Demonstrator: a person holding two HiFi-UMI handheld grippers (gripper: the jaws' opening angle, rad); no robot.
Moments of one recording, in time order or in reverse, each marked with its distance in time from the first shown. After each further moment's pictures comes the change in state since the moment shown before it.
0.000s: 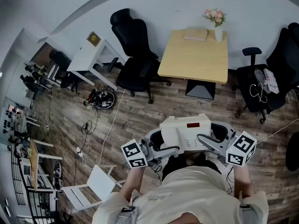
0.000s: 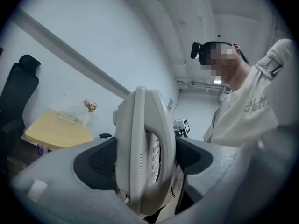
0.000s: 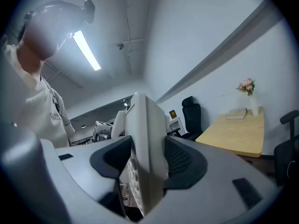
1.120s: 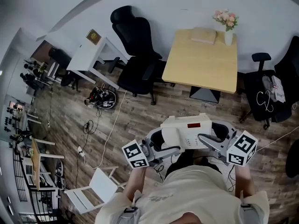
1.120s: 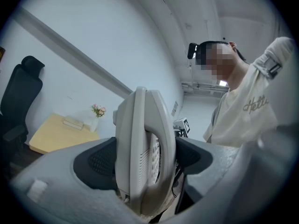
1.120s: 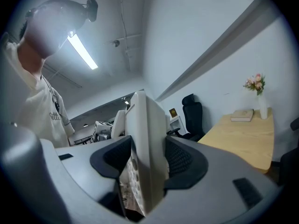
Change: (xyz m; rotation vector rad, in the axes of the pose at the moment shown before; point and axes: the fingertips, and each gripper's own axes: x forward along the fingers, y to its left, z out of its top) left arm 0.004 0.102 0.041 -0.006 -0.026 0.034; right arm 0.077 -0.076 0.037 0.005 0.035 0.032
